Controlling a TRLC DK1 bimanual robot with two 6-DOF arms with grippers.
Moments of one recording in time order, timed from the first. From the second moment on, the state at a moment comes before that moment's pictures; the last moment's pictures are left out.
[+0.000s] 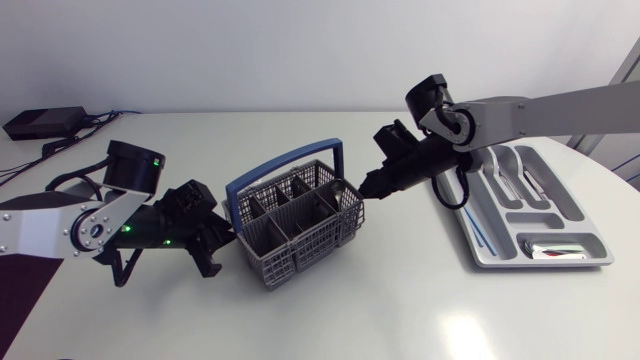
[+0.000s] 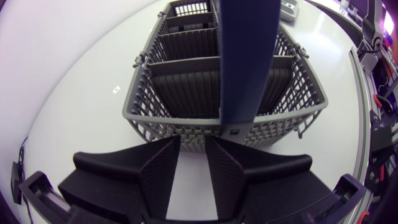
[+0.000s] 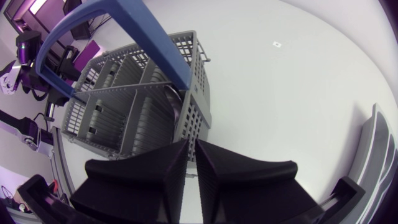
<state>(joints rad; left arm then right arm) -0.25 1.46 0.64 -0.09 0.34 0.63 0.32 1.85 1.23 -0.45 -0.49 -0.21</state>
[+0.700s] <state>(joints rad) -0.31 1.61 0.77 -0.08 0.31 0.63 0.31 1.52 0.90 -0.41 -0.35 -0.25</state>
